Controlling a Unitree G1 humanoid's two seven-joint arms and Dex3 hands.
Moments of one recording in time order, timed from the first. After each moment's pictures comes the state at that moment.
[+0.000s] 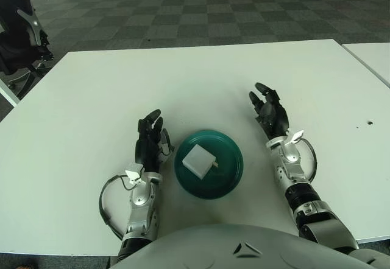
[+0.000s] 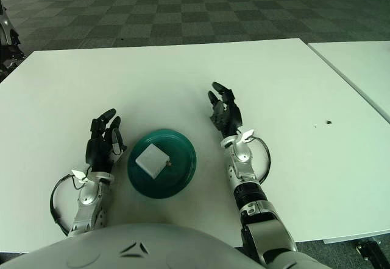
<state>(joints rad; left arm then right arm) 0.26 -0.11 -0.02 0.18 -0.17 -0.43 0.02 -0.17 -0.08 0.06 0.58 0.44 -0.55 0.14</state>
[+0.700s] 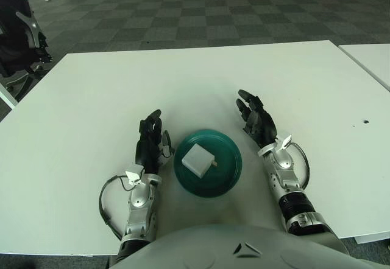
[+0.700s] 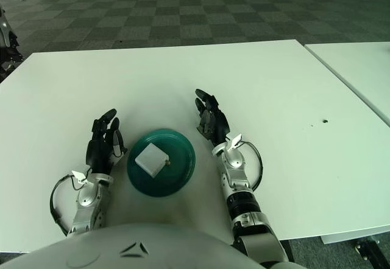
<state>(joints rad) 0.28 -0.11 -0.01 0.16 -0.11 -0.46 0.00 -0.18 -0.02 0.05 0.64 0.25 -0.54 0.31</state>
